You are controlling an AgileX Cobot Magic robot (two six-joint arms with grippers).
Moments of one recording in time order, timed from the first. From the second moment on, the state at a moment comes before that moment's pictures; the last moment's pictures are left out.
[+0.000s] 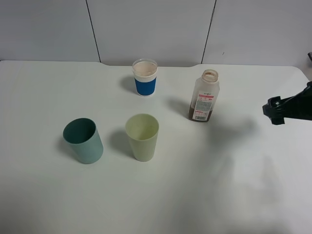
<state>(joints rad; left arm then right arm) 0.03 -0.01 -0.51 0.01 1.05 0.02 0.06 1.20 -0.44 -0.84 0.09 0.61</state>
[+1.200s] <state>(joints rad) 0.03 -0.01 -0.51 0.01 1.05 0.02 -0.06 1.27 -0.40 -1.54 -0.34 0.91</state>
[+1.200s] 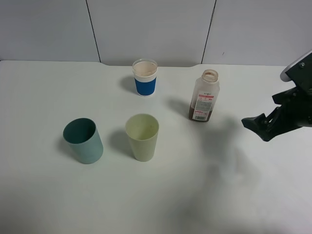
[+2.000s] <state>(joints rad) 0.03 -0.01 -0.51 0.01 1.05 0.02 -0.06 1.60 -0.66 -1.74 -0.46 1.01</state>
